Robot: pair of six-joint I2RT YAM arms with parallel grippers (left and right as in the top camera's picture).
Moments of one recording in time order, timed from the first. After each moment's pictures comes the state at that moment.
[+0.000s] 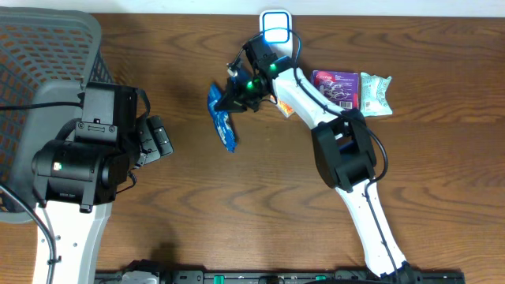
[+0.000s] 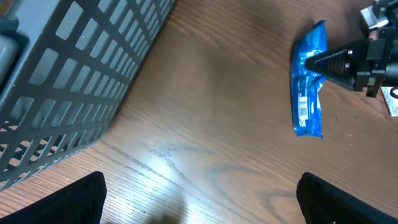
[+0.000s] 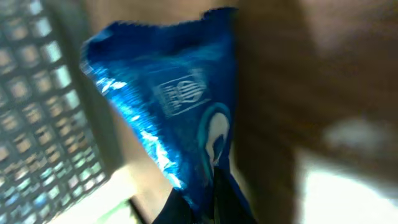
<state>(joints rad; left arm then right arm) -0.14 1.18 1.47 -1.39 -0.21 -0.48 0.49 2.59 2.18 -0.74 -0.78 0.60</state>
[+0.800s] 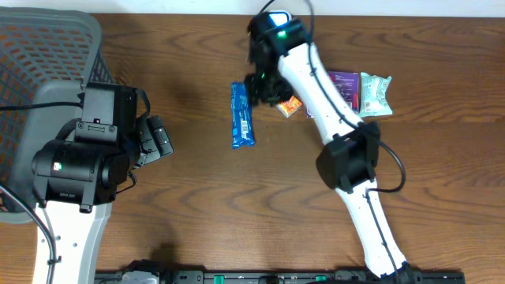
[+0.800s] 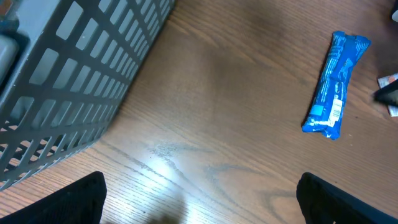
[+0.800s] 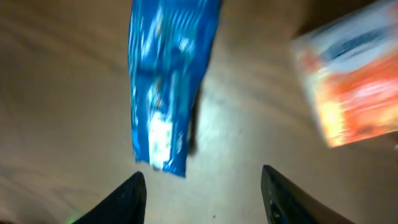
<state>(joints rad) -0.14 1.18 1.47 -1.39 -0.21 -0.48 0.52 2.58 2.61 -1.56 -0.23 0.26</state>
